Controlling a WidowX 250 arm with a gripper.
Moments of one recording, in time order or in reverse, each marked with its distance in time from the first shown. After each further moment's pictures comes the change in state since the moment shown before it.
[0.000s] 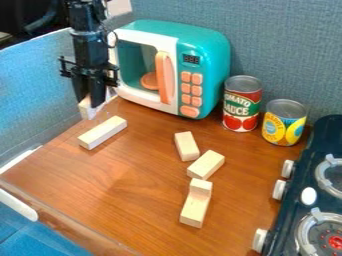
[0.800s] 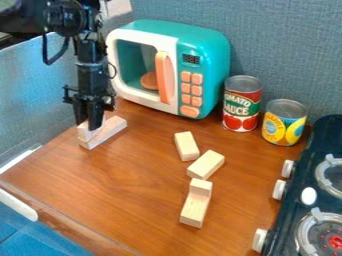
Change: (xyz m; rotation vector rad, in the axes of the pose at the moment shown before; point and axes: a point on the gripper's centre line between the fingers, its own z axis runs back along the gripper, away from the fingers) arm 0.018 0.026 -0.062 -0.033 0.199 0.020
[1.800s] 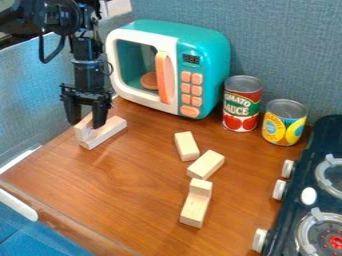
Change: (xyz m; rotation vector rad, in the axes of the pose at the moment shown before) arm 0.002 0.006 0.001 -0.007 -0.014 0.021
